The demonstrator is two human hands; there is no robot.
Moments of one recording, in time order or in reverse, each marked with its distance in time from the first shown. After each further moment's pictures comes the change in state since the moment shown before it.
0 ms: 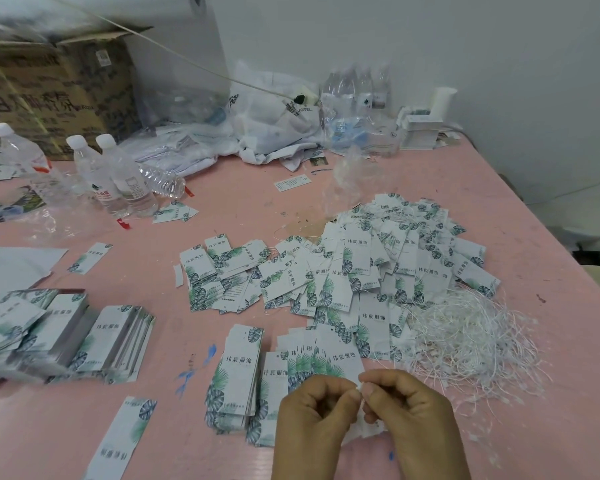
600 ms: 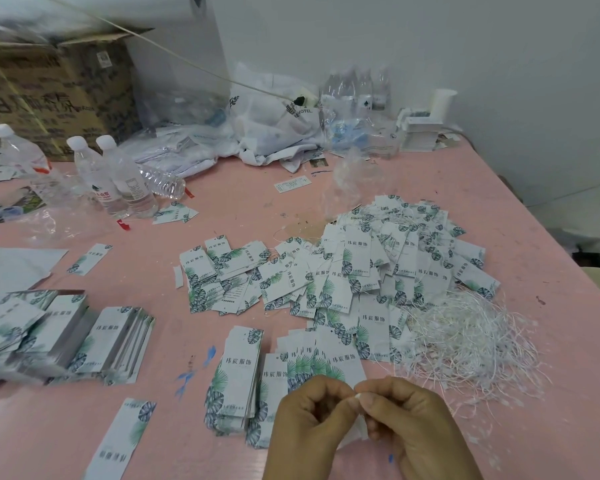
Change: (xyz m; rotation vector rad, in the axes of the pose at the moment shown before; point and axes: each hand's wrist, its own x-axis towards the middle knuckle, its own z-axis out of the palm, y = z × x) left_hand 0.000 0.001 -0.008 -0.056 -0.088 0.035; right_hand 0.012 0.017 -0.010 0.246 -0.190 0.210
